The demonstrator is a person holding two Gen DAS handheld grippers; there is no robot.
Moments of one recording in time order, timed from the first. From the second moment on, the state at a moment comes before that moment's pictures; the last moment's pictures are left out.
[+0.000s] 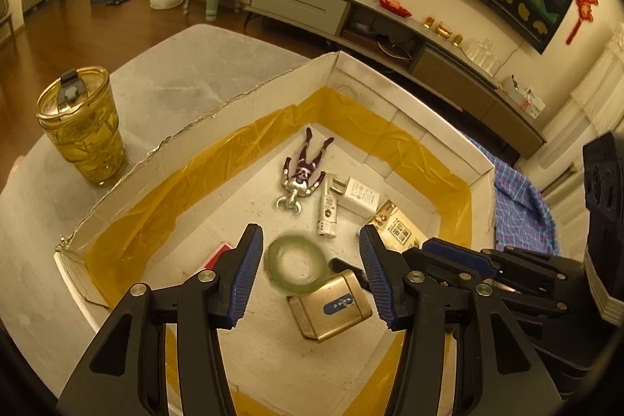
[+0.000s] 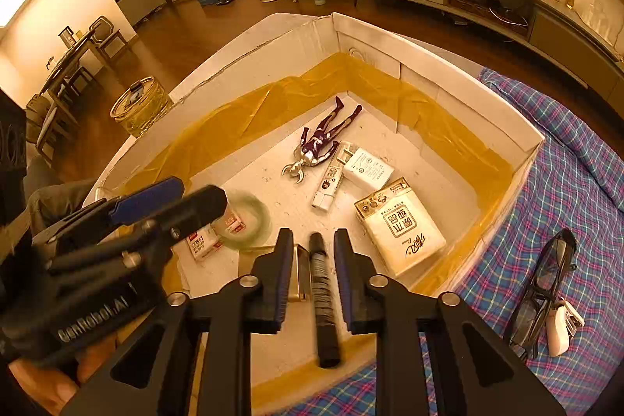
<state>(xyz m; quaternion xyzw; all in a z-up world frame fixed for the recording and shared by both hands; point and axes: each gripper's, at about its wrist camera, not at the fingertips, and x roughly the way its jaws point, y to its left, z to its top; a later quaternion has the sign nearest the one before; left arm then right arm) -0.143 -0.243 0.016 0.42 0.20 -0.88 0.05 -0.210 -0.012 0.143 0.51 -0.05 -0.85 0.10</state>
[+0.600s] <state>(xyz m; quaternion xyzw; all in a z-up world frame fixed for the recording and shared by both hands) -0.123 -0.231 0.030 0.39 0.17 -0.91 0.05 -0.181 -0.013 0.161 0.48 -0.08 -0.86 0.14</state>
